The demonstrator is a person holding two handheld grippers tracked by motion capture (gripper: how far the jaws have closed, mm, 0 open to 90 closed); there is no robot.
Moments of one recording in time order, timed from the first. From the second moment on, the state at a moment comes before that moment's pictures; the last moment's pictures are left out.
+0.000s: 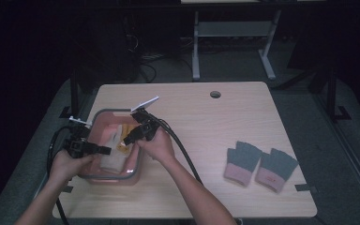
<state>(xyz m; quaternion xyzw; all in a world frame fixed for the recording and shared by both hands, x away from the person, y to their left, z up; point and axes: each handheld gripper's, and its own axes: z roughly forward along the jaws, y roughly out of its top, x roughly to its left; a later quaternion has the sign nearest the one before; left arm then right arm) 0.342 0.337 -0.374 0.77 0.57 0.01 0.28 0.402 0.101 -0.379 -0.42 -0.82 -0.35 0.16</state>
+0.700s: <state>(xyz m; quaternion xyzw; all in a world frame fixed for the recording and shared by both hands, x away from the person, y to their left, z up) 0.354 0.309 -0.402 0.80 0.56 0.05 0.20 0.392 0.070 -0.365 -0.41 -0.81 -0.39 0.15</state>
